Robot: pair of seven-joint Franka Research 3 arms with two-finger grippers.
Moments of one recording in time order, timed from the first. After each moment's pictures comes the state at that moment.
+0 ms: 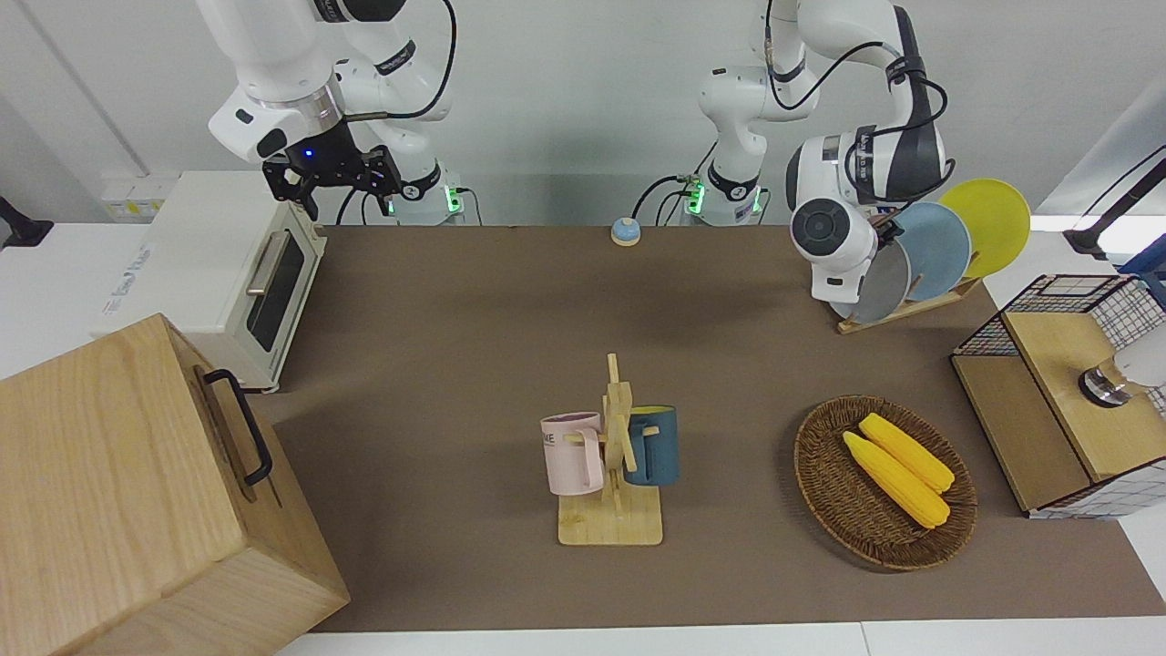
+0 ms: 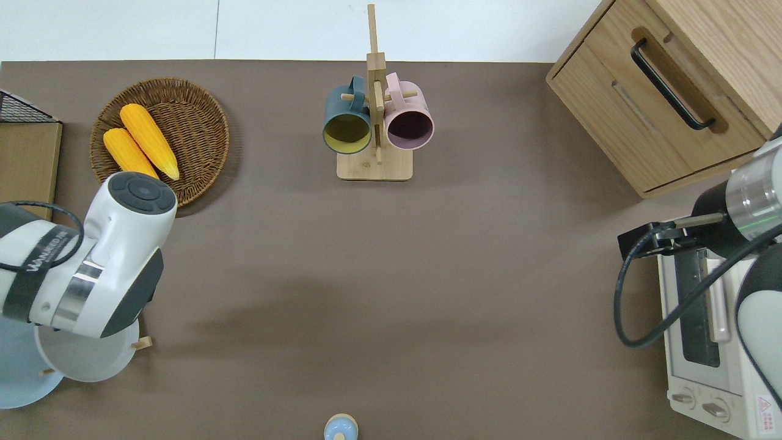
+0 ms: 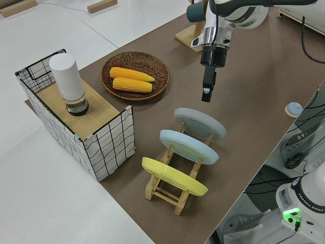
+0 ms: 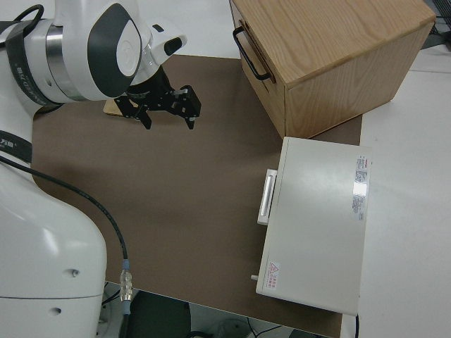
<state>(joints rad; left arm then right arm) -0.08 0.07 -0.08 -1.99 0.54 1.47 -0.64 -0.26 0.02 0.38 -1.49 -0.03 1.38 0.04</state>
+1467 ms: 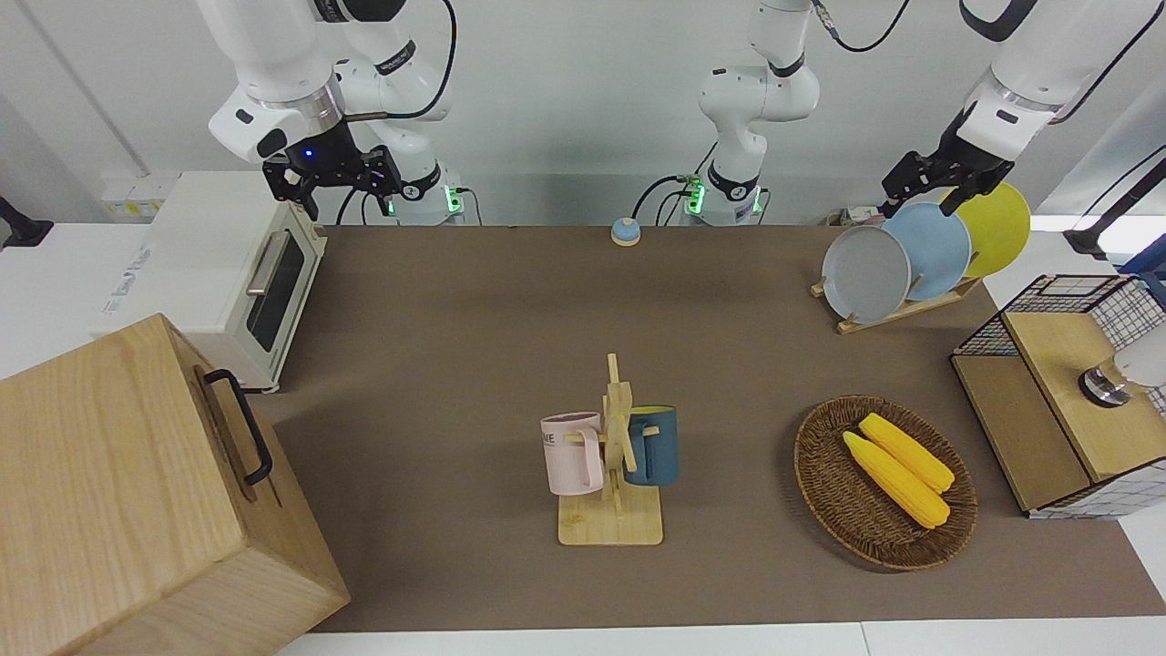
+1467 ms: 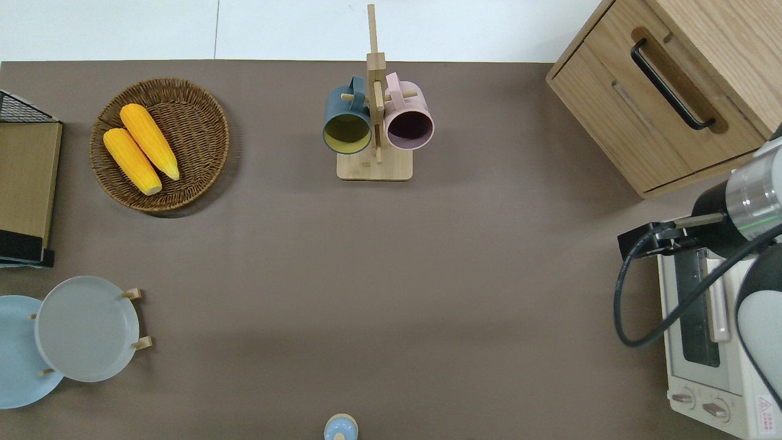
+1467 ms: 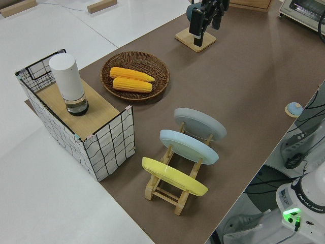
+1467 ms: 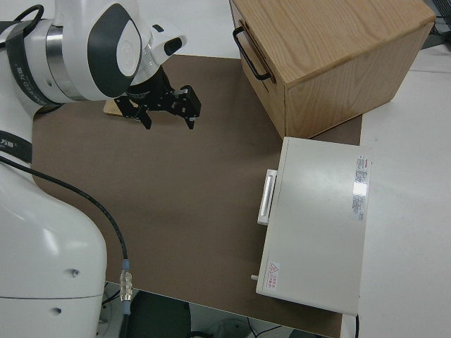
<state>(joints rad) -0.07 -0.04 0.20 -1.57 -0.05 1.44 0.08 -0.26 0.02 0.38 -1.49 -0.03 1.38 0.04</state>
